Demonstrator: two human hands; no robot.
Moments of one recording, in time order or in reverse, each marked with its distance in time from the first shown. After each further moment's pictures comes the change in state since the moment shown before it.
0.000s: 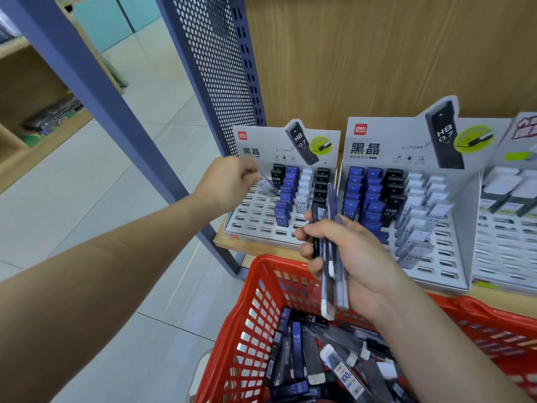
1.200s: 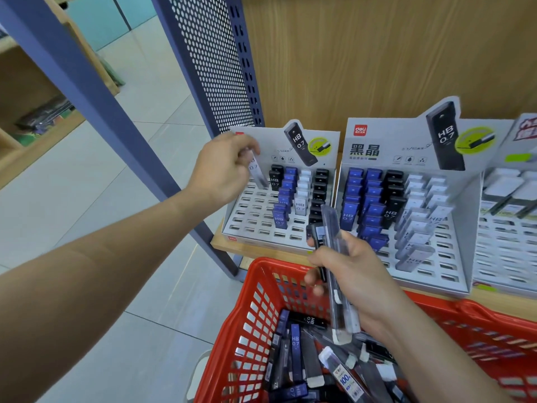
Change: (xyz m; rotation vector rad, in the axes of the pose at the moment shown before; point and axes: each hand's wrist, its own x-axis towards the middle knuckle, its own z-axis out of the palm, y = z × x) left_hand 0.008 0.006 -0.013 -0.005 0.255 0.078; right_hand -0.002 0.014 -0.017 -0.424 0.059 -0.076
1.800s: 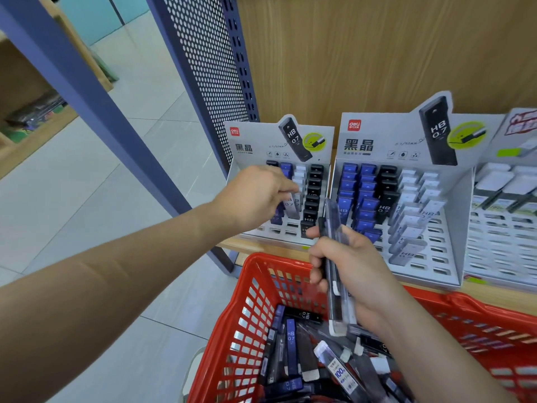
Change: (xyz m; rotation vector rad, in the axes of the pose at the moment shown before) left_hand -0.027 0.031 0.025 0.054 -0.318 0.378; right_hand 0.000 0.002 -0.005 0.088 0.047 -0.029
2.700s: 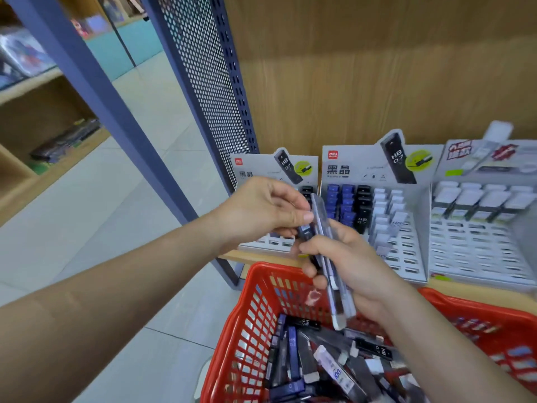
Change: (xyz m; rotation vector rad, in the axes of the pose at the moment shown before) left_hand -0.031 0.075 -0.067 -0.956 -0.104 -0.442; right_hand -0.036 -0.034 0.002 0.022 -0.207 -0.095
